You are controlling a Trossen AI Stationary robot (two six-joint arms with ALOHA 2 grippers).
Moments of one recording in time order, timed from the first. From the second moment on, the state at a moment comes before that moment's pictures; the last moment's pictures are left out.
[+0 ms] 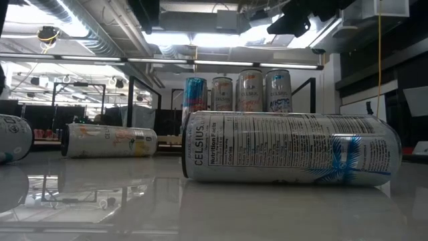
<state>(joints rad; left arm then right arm) -0.01 1.66 1.87 -1.58 -0.34 -0.46 0.09 1.13 0.89 -0.24 -0.04 -0.06</state>
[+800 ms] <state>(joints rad) -0.34 1.65 1.41 -1.55 -0.18 -1.08 0.09 1.13 0.89 -0.23 -0.04 -0.06</state>
